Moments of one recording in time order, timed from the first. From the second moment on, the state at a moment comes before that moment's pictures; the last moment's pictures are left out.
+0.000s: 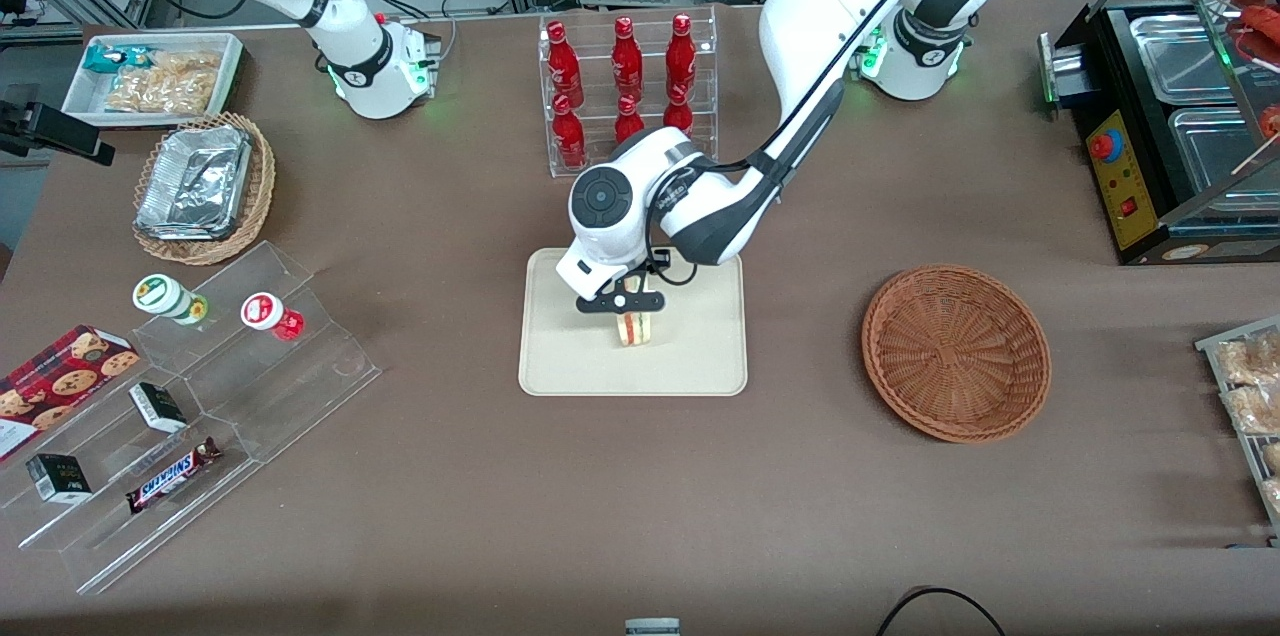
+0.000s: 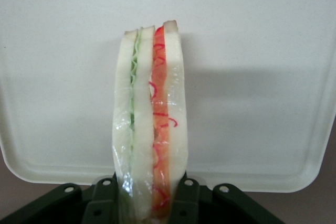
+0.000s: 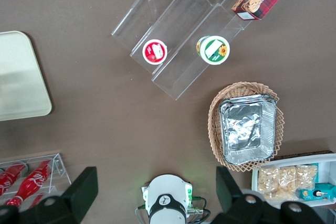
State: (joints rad) arm -0.68 0.83 -0.24 -1.28 0.09 1.97 -0.91
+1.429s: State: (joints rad) arm -0.67 0.60 -0.04 -1.25 0.09 1.75 -0.90
